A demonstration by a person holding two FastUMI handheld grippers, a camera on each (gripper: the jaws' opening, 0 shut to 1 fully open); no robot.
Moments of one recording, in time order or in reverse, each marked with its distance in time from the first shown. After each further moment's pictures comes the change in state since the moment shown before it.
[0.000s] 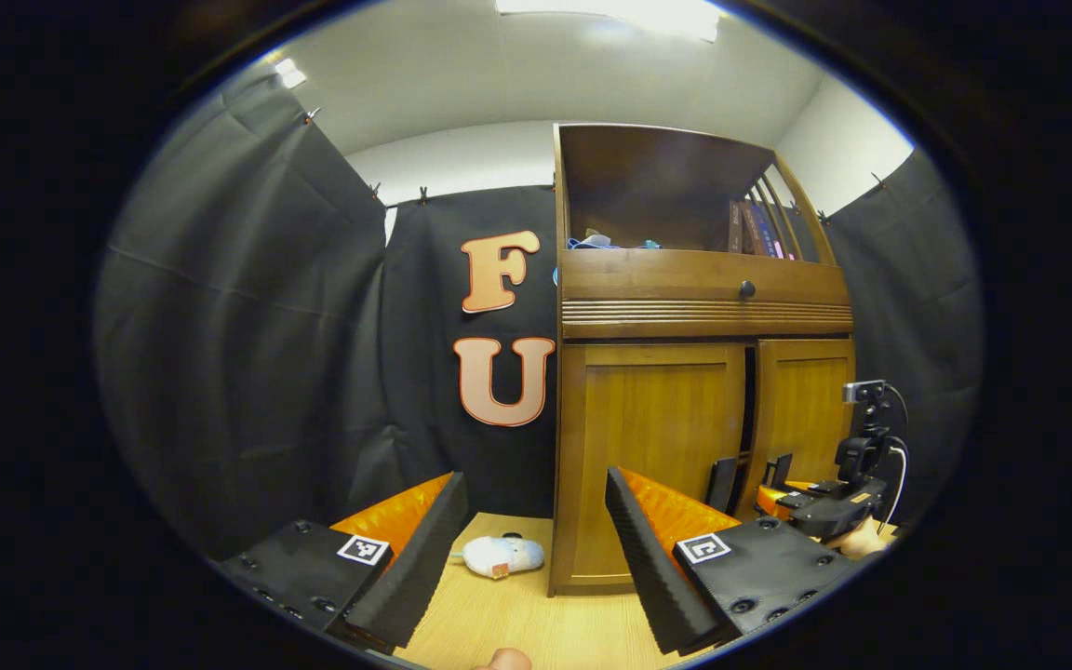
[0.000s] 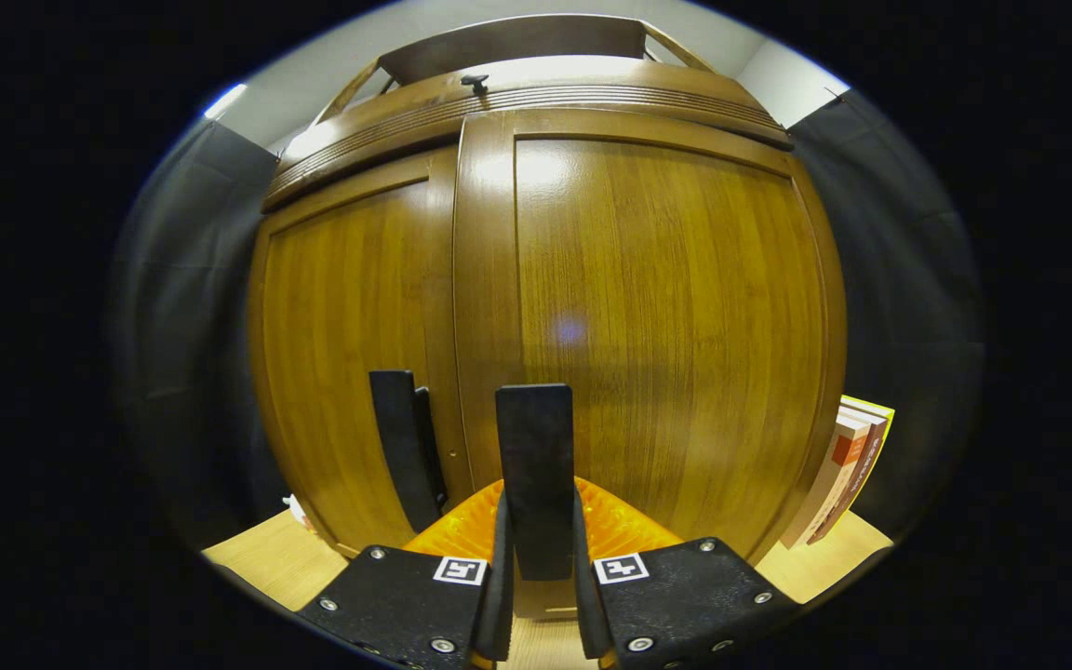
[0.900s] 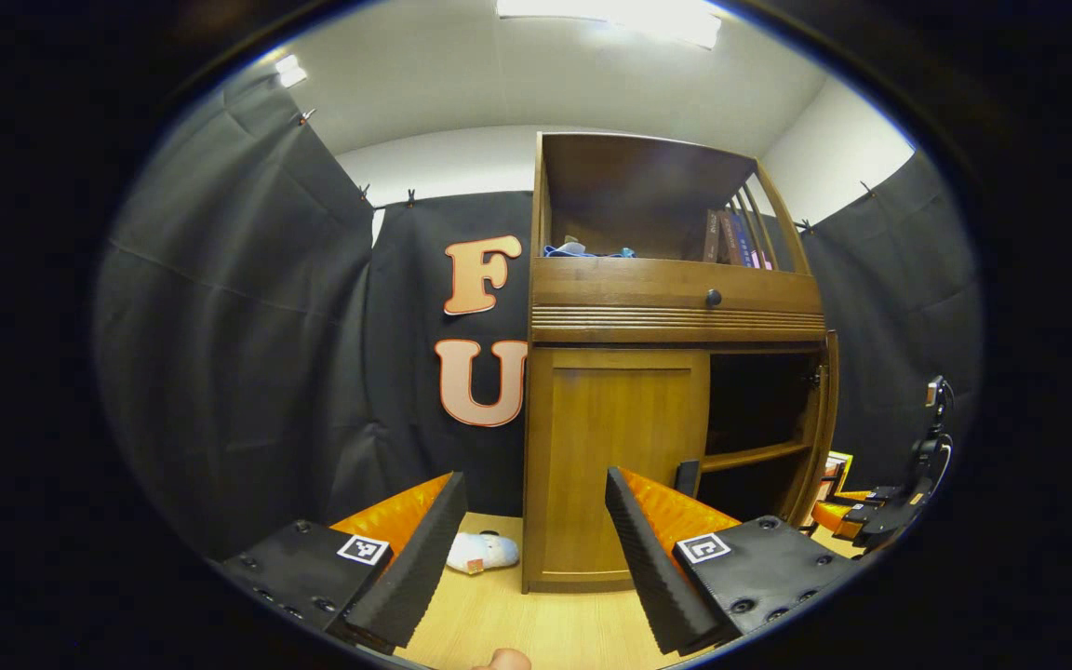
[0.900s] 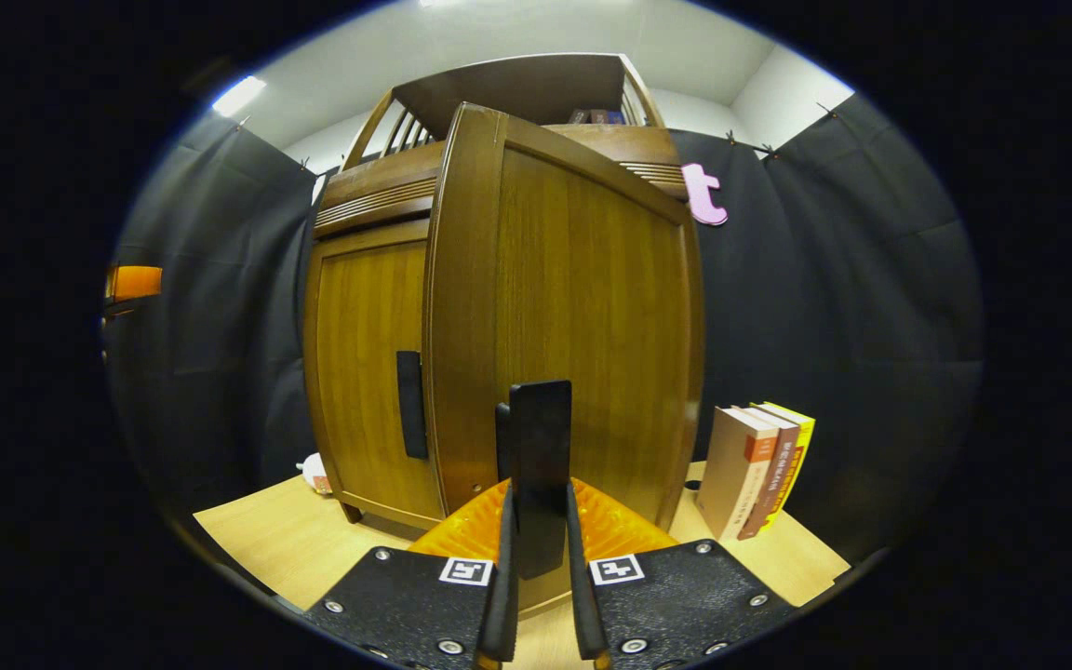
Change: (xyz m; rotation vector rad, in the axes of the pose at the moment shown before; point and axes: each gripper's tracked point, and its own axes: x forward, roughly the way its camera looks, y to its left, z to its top) left arm -0.026 -0.040 0.003 -0.021 -0.014 -0.064; right arm -0.152 -0.077 0.004 -0.057 -0.027 -0.034
